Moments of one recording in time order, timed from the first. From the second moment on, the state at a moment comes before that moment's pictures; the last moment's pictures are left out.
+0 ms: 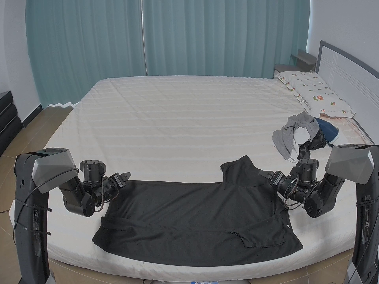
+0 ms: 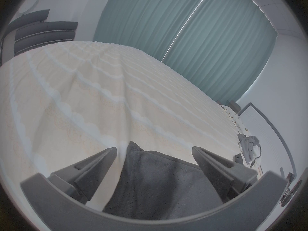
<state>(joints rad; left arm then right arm) -0.07 2.50 -0.95 -1.06 -0.05 -0.56 0.14 2.42 -0.79 -1.21 0.17 0.75</state>
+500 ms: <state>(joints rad) -0.06 2.49 -0.91 -1.11 -0.04 -0.54 0.10 2.40 -0.80 -1.21 0.17 0.76</state>
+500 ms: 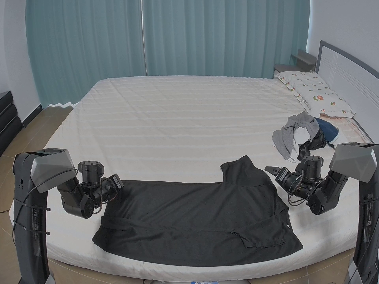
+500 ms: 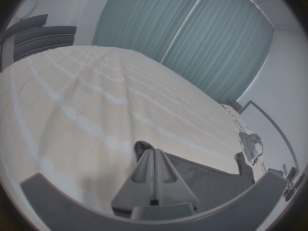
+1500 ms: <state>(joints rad) -0.05 2.46 -0.86 -1.14 -0.05 -0.59 0.15 2.53 -1.14 -0.98 0.14 0.57</state>
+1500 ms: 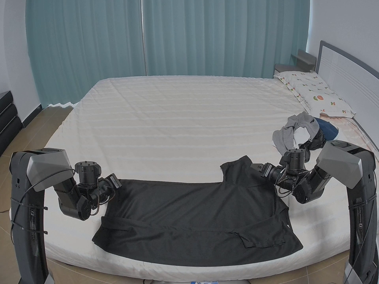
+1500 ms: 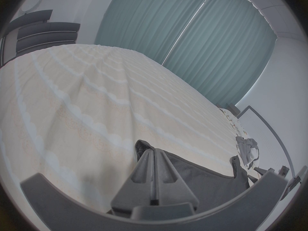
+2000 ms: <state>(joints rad) -0.04 2.46 -0.85 -1.14 -0.05 -0.59 0.13 2.61 -1.24 -0.95 0.14 0.54</state>
